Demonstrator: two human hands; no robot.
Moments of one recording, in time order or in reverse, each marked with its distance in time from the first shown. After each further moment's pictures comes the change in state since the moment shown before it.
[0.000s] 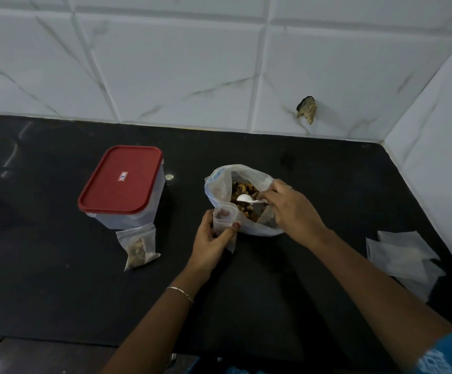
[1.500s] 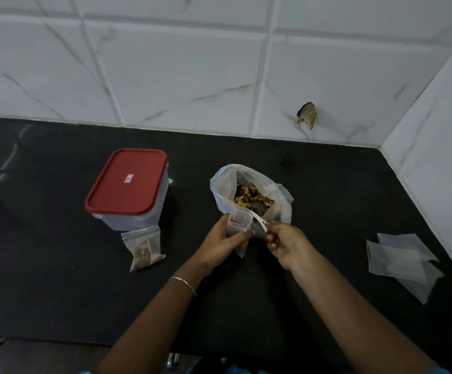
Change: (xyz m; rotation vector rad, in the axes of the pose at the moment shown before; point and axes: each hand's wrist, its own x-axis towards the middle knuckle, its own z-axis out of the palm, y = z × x) left_hand 0.011 0.003 -0.002 0.130 -0.226 -0.126; right_hand -0.015 -0.043 0.023 1.558 -0.033 1.342
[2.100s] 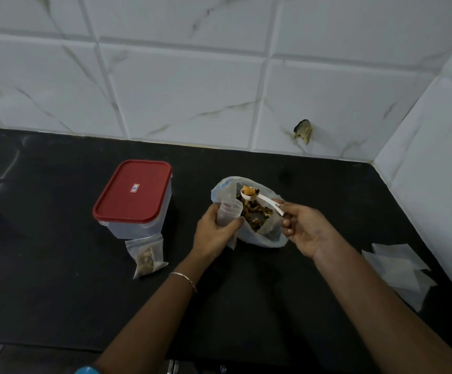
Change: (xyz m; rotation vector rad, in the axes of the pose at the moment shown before) left_hand 0.004 0.028 -0.014 0.118 0.226 0.152; right_hand -0.056 -0.052 -0.007 -0.018 -0.128 -0.229
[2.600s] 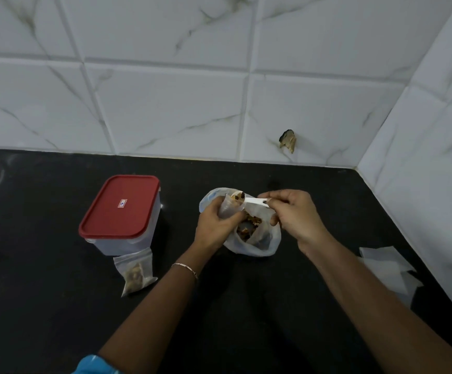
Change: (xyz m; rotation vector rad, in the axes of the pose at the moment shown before) left_hand 0.026 0.029 0.024 0.075 0.009 0.096; right_hand -0.017 -0.025 0.006 -0.567 0.081 -0.498
